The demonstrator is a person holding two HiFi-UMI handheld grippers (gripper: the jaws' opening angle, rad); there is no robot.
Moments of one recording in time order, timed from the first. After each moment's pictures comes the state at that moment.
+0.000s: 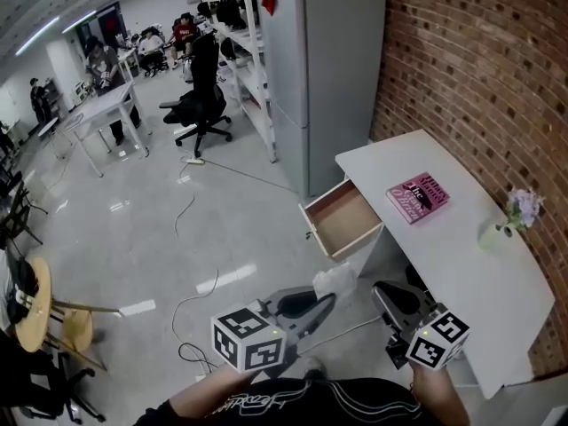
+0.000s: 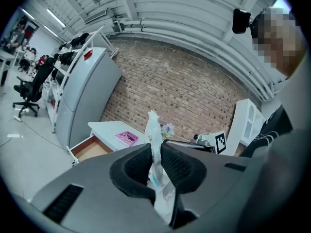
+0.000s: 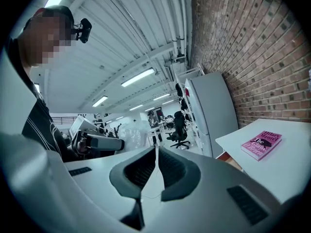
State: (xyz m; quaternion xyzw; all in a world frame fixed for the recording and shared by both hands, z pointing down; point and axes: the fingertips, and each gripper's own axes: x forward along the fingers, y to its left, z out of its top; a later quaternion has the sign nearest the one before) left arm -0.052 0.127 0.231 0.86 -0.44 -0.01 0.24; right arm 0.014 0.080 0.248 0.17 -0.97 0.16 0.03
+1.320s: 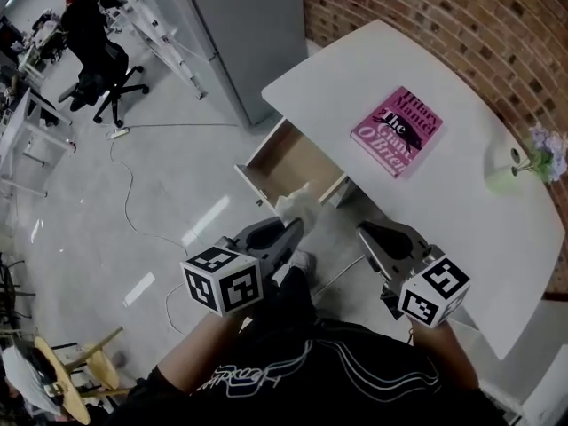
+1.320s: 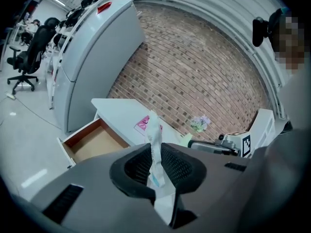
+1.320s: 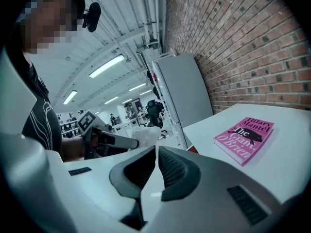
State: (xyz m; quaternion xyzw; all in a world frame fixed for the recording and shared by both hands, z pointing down) left arm -0.107 -0.214 0.399 0.83 -0.41 0.06 0.37; right arm -0.009 -0.210 0.385 0.28 -0.93 0.23 0.10
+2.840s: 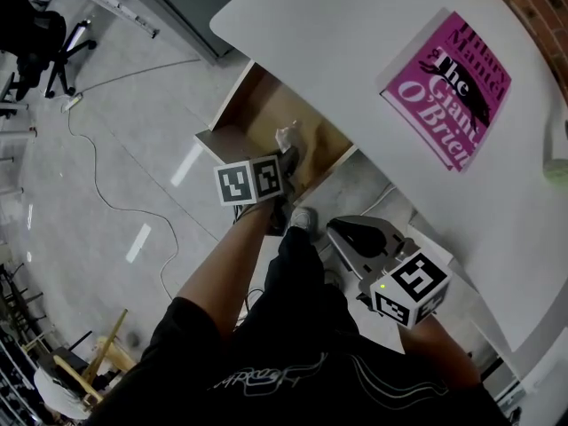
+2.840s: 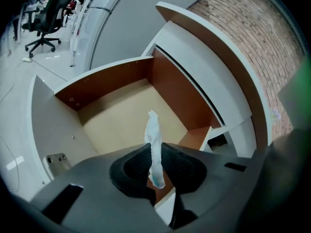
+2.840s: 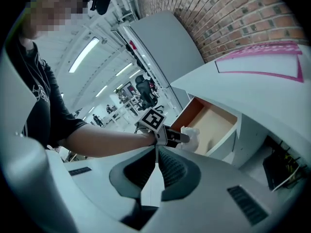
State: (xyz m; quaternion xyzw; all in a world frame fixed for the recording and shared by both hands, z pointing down) left arm -0.139 -0.396 0.774 0.70 -0.44 0.17 0.54; right arm -0.078 -0.278 0.615 0.26 -0.87 0.36 0.19
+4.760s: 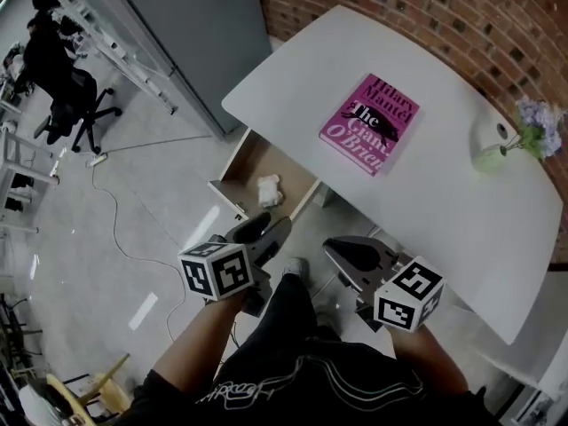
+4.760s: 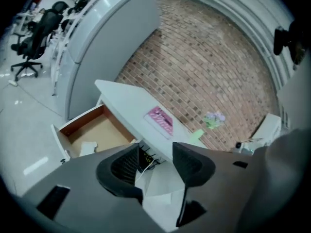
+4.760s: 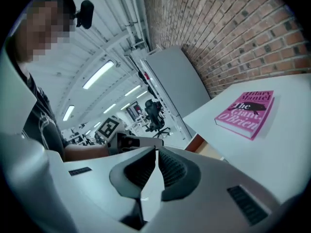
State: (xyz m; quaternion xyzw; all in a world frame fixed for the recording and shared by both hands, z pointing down) left arm -0.087 -0.261 0.482 0.80 -0.41 0.08 0.43; right arm -0.008 -0.208 0.435 0.27 -0.91 0.31 0.07
